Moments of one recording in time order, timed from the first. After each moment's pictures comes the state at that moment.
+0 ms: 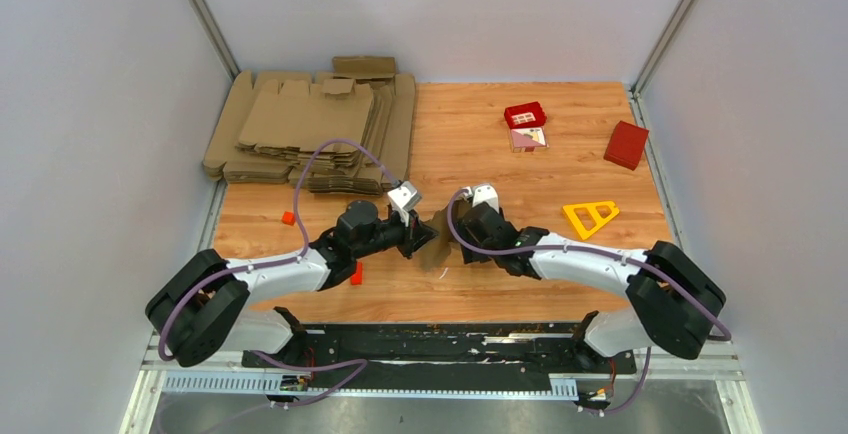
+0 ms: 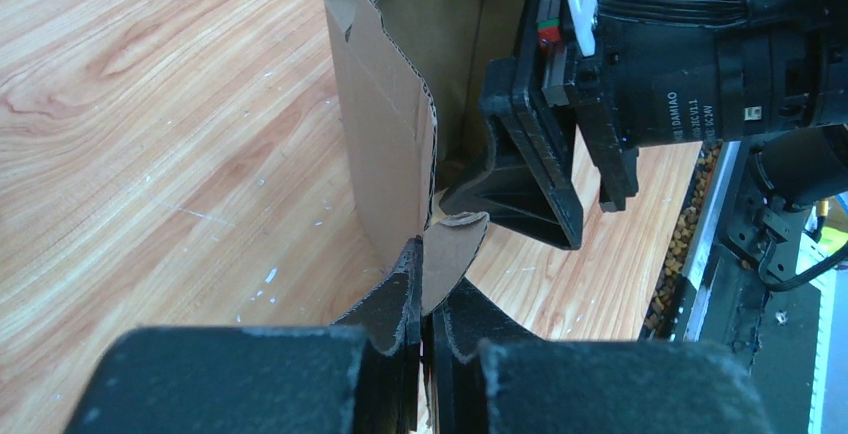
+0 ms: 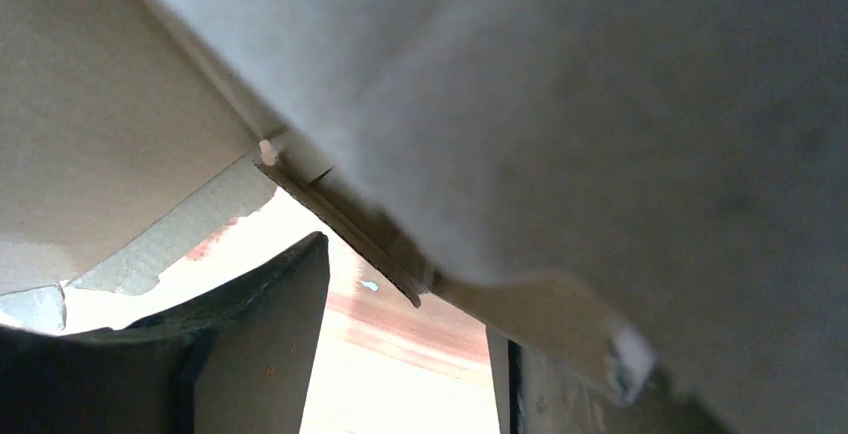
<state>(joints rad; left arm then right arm) -0.78 1.29 0.44 0.58 0.30 -0.24 0.88 1.39 0.67 -0.18 0.32 0.45</state>
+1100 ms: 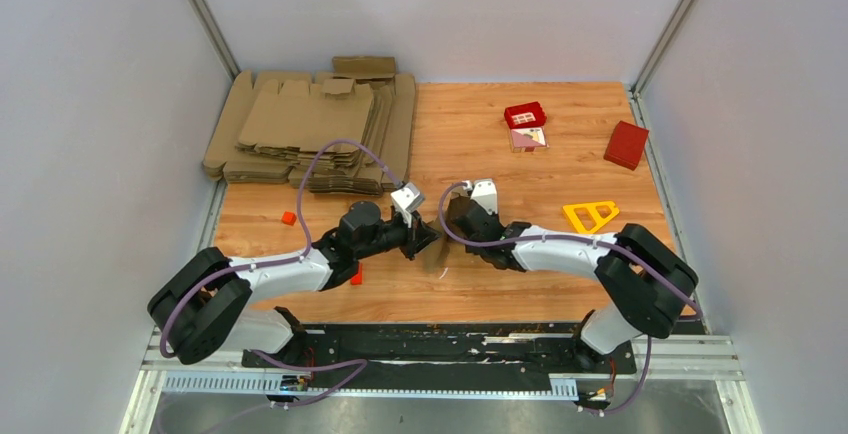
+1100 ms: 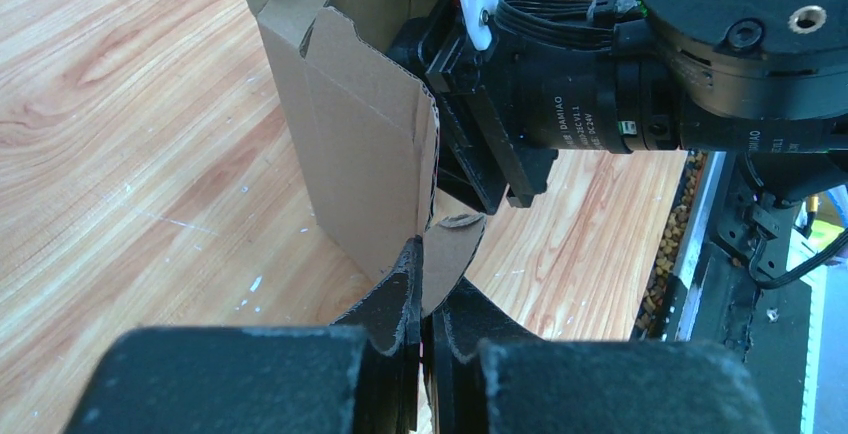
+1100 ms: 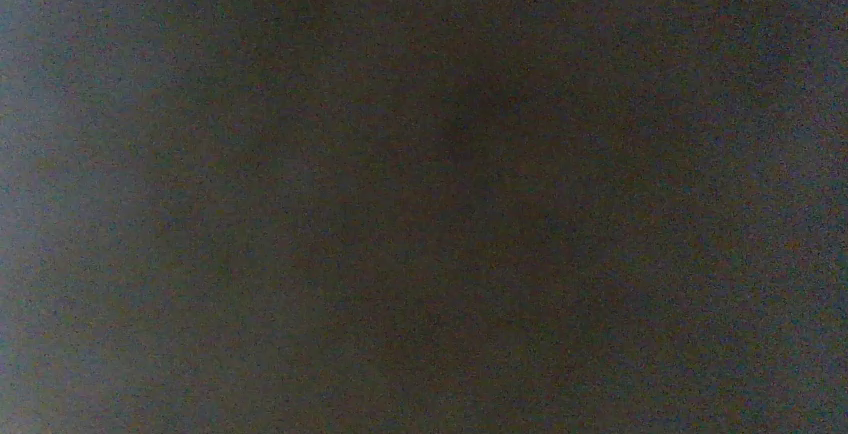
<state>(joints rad) -0.80 1.31 0.45 0.60 0.30 -0.24 0.88 1.53 0.73 -0.14 0.49 0.55</state>
